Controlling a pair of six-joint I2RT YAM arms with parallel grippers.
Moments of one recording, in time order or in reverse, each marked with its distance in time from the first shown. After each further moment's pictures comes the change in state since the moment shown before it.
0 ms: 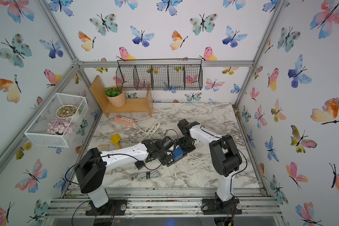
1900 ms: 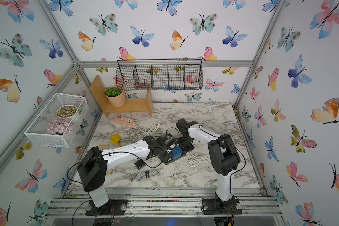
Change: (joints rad) left arm 0.002 0.033 0.098 -0.115 -0.060 0.059; right arm 0.016 0.025 0.033 -0.012 0.021 0.052
